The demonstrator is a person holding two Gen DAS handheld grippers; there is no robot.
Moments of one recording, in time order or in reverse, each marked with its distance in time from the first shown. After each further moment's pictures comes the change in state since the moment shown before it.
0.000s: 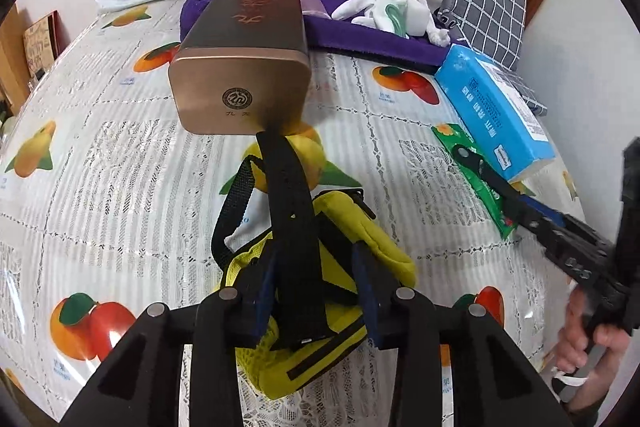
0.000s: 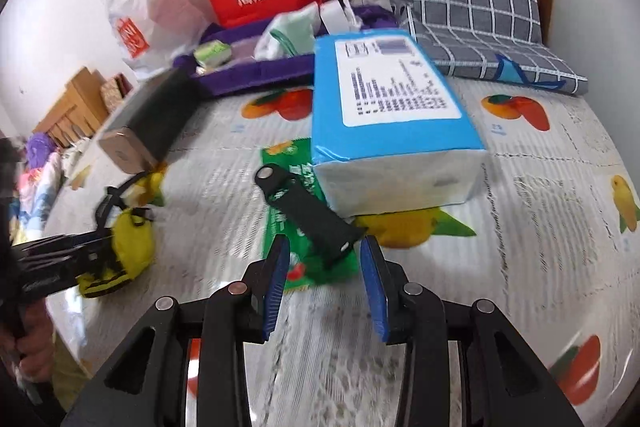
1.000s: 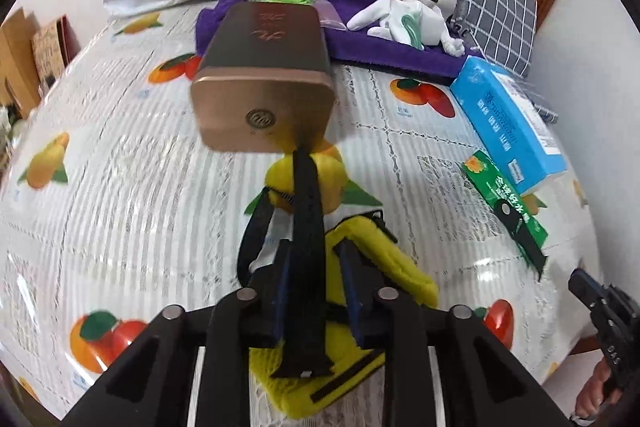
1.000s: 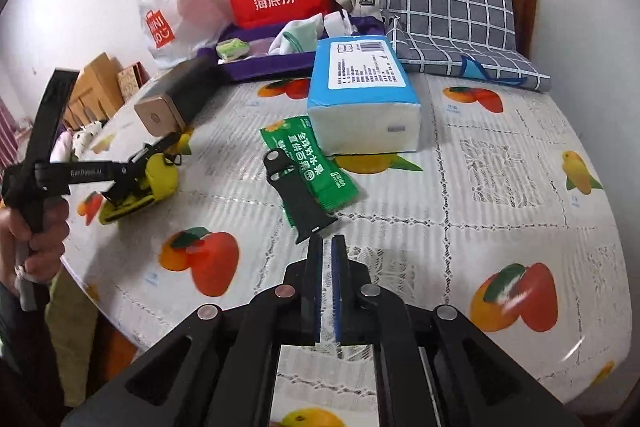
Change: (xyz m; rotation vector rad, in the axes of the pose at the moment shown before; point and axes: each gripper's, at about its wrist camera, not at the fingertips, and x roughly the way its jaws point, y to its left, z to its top) left arm 0.000 0.003 0.012 0.013 -0.014 0.066; right arm -0.072 -0.013 -0.054 -0.064 -0.052 0.009
